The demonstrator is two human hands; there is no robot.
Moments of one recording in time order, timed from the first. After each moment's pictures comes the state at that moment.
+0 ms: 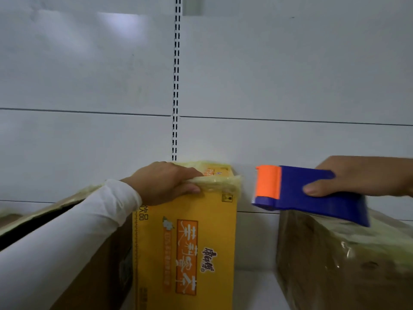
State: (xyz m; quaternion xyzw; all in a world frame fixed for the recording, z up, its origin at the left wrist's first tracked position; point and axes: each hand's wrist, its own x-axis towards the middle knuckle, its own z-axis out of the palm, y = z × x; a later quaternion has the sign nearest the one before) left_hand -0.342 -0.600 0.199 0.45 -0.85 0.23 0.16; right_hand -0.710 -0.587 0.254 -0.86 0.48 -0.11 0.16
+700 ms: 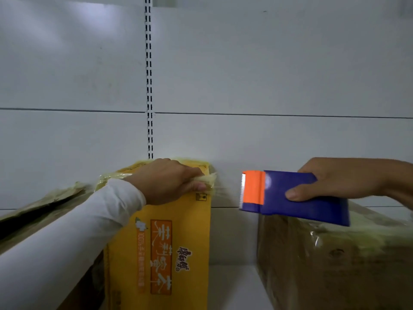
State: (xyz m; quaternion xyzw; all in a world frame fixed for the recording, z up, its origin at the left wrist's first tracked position) left_hand -0.398 -0.619 0.199 0.42 -0.85 0.29 0.14; right_hand -0.738 -0.587 0.238 -0.84 0.50 -0.11 0.15
